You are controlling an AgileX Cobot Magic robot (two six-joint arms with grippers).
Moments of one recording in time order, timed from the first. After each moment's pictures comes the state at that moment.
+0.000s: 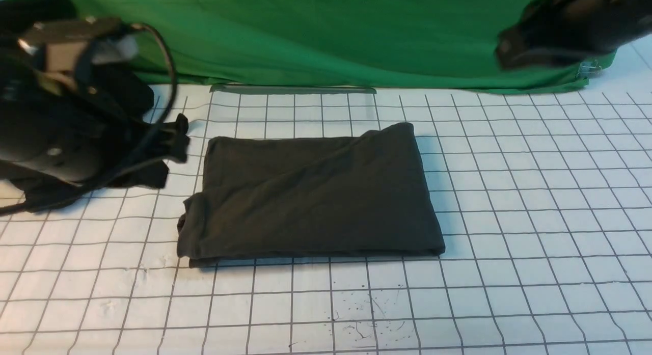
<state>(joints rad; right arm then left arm) 0.39 1.34 -1.55 0.19 0.92 -0.15 -0.25 1.13 -1.09 -0.13 0.89 -0.09</state>
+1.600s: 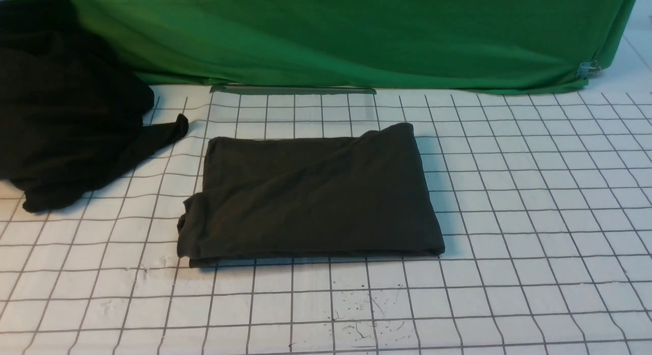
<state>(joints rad) 0.39 0.00 -0.37 0.19 -0.21 -0.20 -0.25 0.09 -0.50 -0.08 0.69 -0.17</state>
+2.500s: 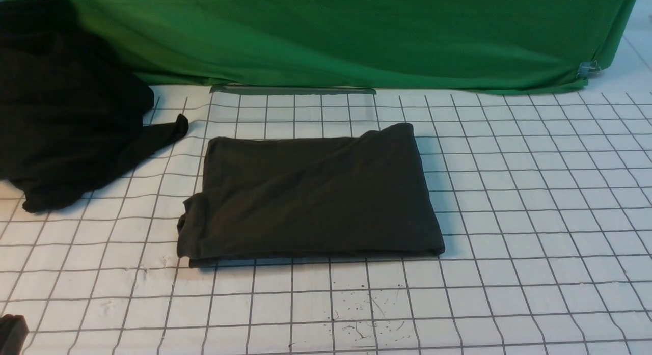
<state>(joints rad) 0.39 0.00 -0.36 0.19 -0.21 -0.20 0.01 0.00 0.01 -0.06 0.24 0.09</state>
